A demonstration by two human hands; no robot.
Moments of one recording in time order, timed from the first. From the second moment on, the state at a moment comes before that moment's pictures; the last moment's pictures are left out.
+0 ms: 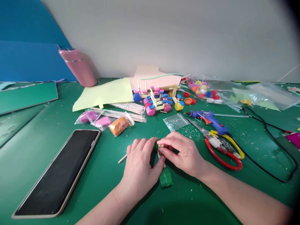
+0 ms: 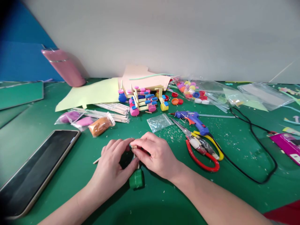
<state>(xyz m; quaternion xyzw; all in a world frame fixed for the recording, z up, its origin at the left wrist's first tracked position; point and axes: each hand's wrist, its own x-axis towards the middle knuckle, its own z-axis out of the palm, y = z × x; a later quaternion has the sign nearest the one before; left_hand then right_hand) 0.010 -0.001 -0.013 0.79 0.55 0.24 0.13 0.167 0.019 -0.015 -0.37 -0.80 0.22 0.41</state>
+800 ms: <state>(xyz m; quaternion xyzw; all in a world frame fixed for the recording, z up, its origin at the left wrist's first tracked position) 0.007 -0.002 -0.013 0.79 0.53 0.28 0.13 0.170 0.018 -0.019 -0.37 -0.79 0.25 0.42</state>
